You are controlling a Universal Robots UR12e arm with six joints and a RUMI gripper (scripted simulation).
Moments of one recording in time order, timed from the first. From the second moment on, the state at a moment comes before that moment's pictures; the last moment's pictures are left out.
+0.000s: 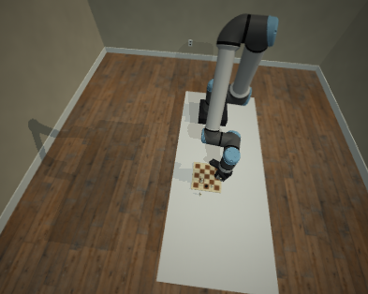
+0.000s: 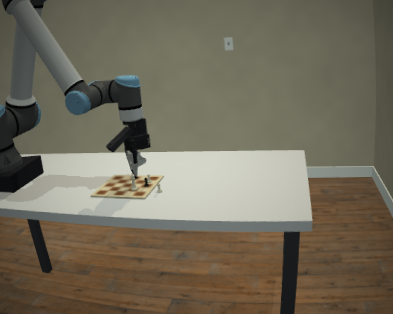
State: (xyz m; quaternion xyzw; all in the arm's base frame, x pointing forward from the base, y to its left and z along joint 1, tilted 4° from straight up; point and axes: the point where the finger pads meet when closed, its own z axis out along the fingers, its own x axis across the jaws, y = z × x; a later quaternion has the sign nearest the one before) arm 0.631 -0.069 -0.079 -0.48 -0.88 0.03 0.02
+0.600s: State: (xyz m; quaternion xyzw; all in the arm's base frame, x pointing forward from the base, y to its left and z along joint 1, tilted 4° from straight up) arm 0.631 -0.069 -0.079 -0.48 -0.88 0.03 0.02
